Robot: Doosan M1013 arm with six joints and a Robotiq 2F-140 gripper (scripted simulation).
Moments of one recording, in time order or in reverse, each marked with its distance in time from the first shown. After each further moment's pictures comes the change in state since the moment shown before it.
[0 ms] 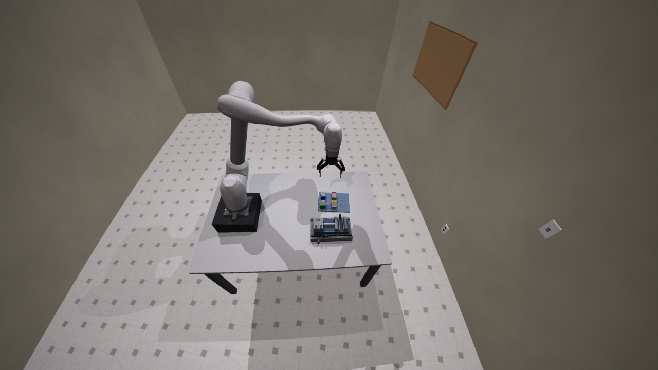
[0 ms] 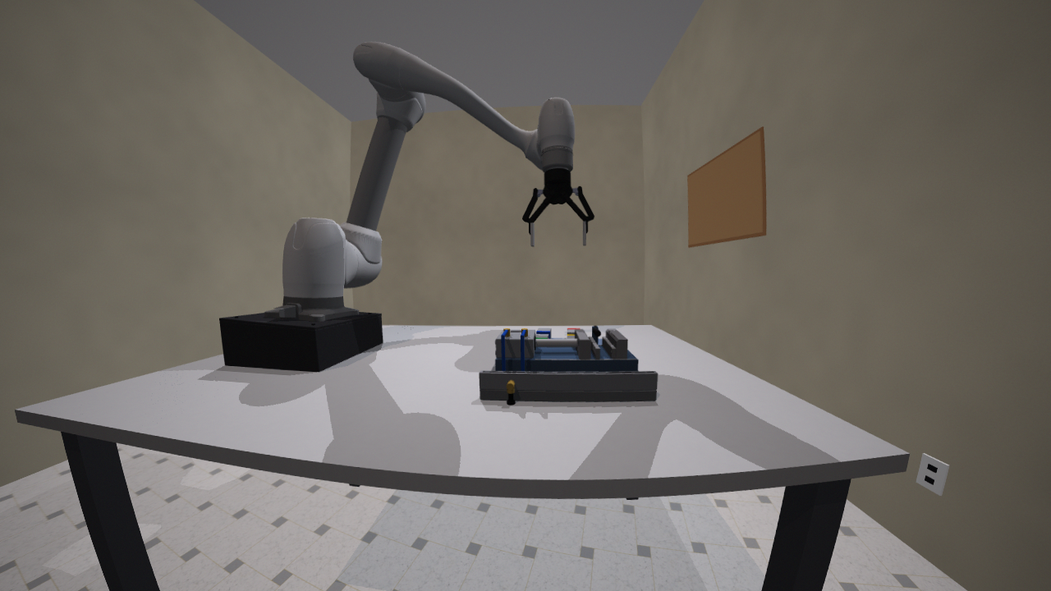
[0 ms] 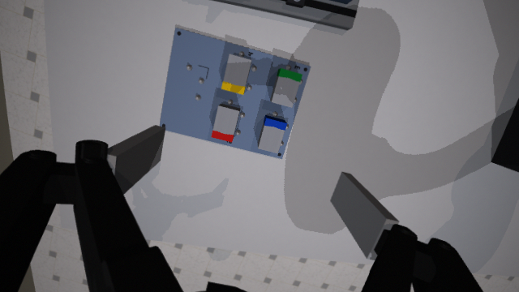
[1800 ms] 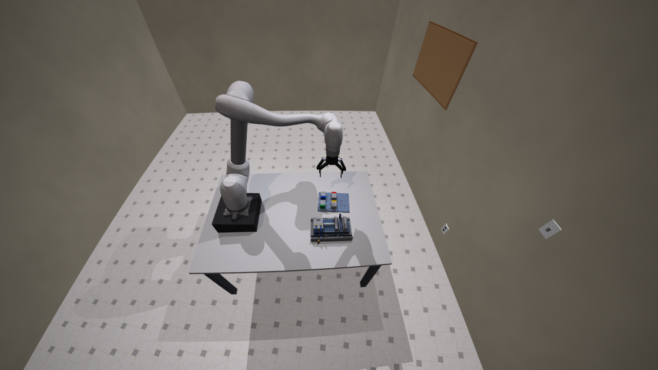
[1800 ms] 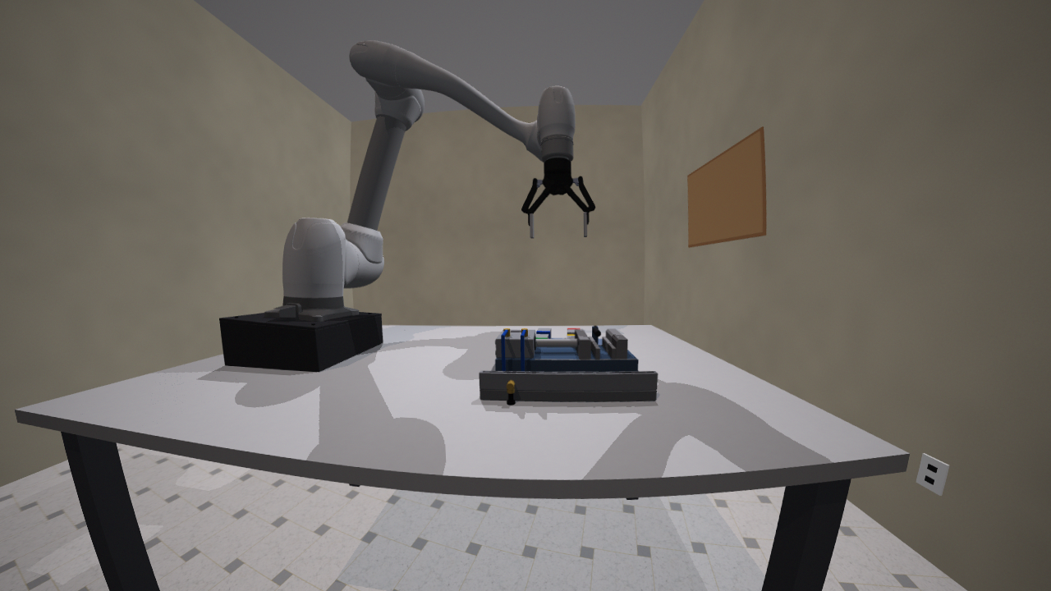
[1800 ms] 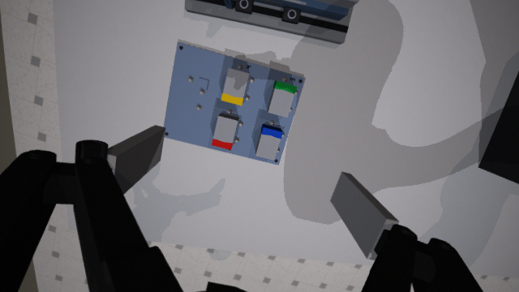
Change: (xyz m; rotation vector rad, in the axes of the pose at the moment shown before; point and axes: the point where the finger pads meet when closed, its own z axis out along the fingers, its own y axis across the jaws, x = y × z) arm 0.022 -0.002 -0.022 0.000 0.000 0.000
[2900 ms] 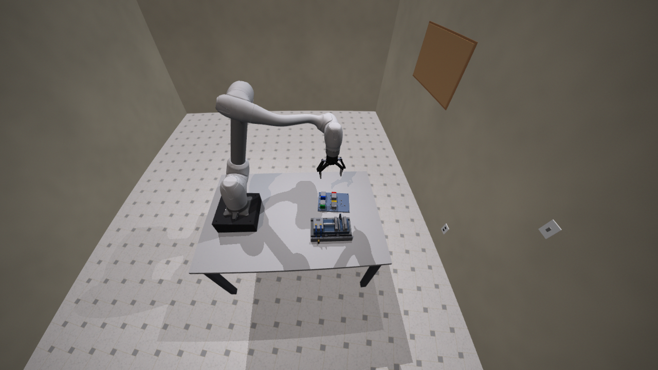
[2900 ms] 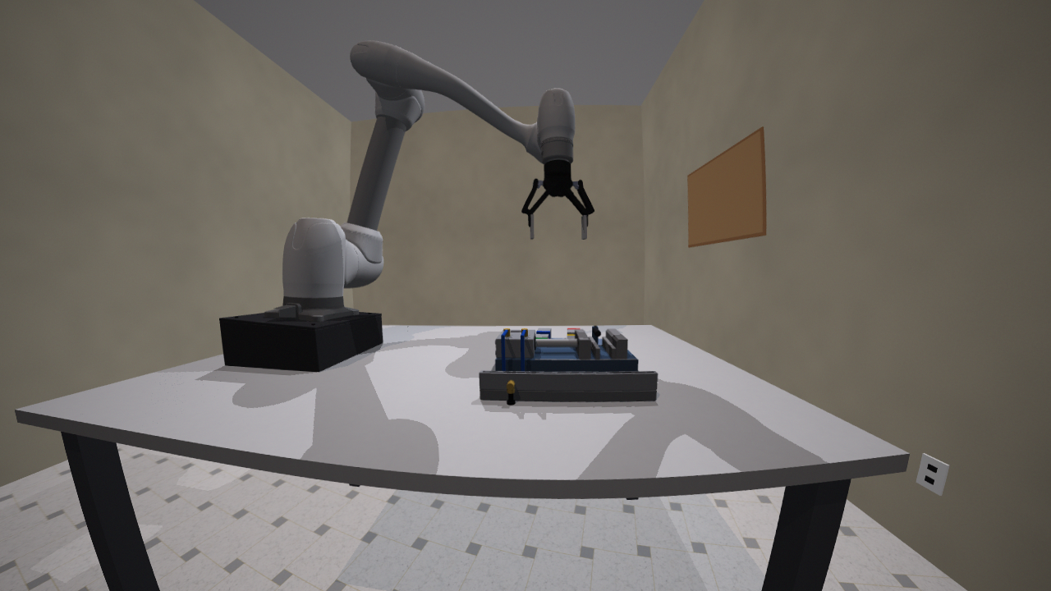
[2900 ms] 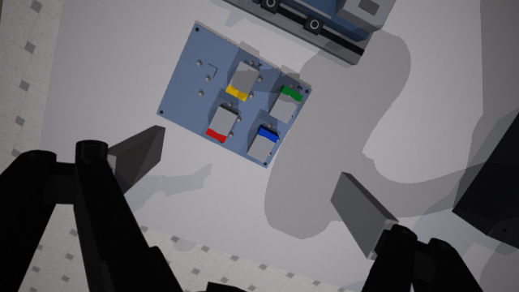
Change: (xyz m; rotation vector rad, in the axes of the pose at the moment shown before) arm -0.004 0.000 0.004 0.000 0.000 -0.231
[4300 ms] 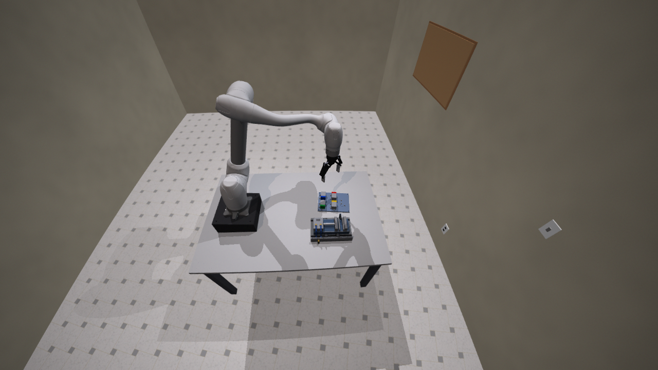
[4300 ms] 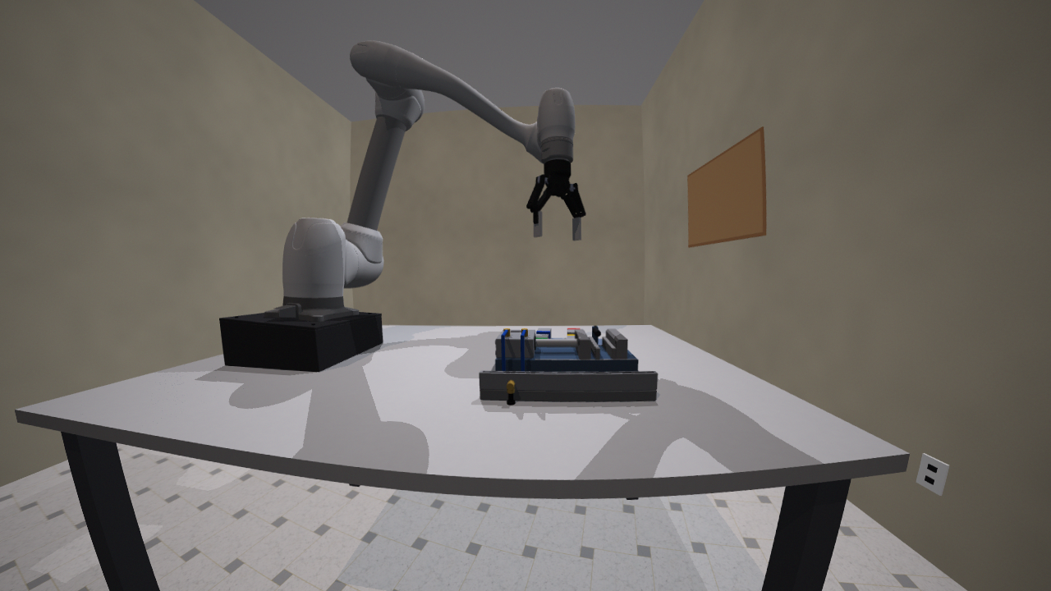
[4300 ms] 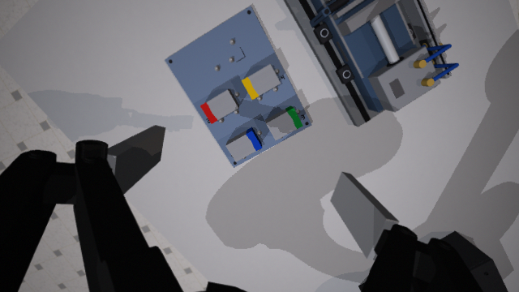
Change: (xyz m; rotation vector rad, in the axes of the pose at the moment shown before) arm 0.001 0.000 -0.001 0.000 0.001 -0.562
